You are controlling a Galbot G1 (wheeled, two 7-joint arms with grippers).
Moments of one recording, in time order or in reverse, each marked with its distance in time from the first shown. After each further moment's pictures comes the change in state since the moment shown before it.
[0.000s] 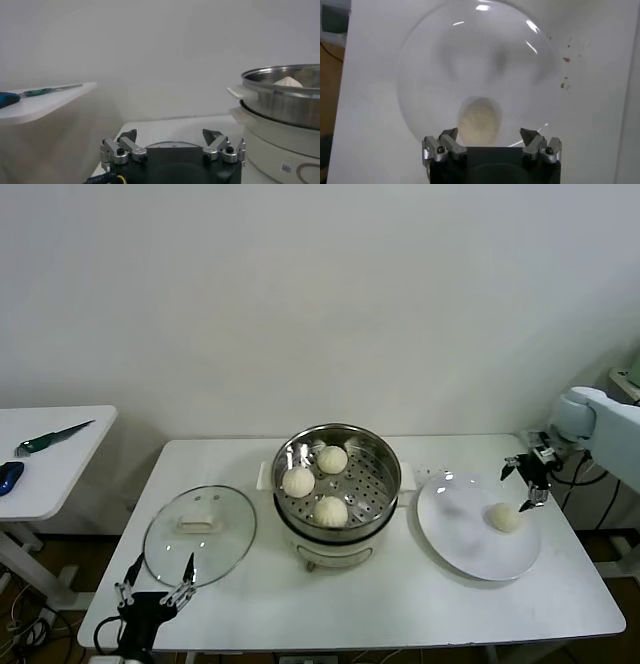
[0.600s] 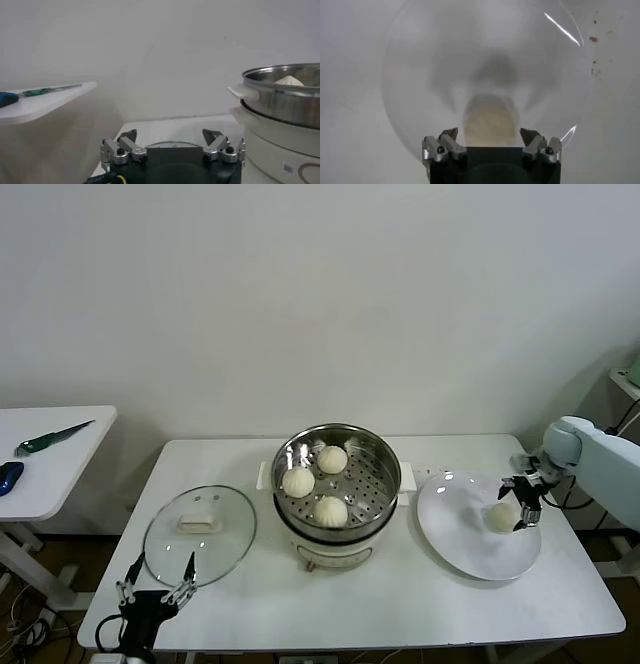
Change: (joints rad) left arm -0.013 -0.001 0.004 0.009 0.005 0.002 0.001; right arm -0.173 0.044 0.177 -0.106 -0.080 -0.010 0.027
